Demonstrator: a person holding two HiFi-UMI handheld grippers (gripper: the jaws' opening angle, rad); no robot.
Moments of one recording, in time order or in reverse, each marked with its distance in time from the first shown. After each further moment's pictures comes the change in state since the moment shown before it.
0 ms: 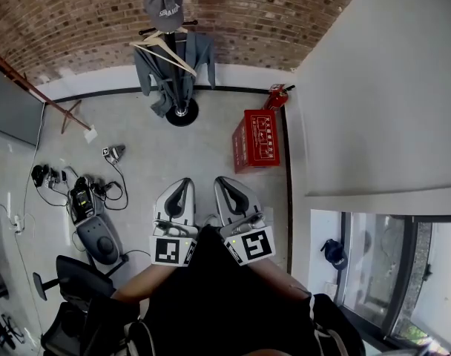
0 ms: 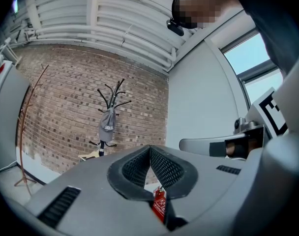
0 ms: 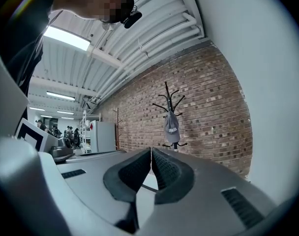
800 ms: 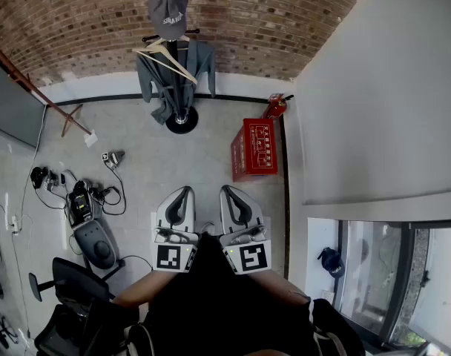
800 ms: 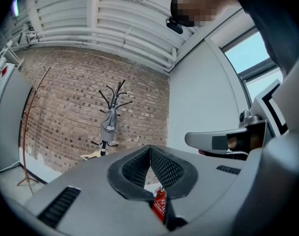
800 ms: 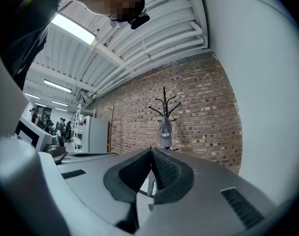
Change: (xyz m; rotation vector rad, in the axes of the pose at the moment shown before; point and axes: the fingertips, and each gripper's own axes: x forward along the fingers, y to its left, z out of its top) left arm -0.012 -0.004 -0.003 0.009 0.001 0.016; right arm -0.018 -0.003 0.012 -0.114 -0.046 -0.098
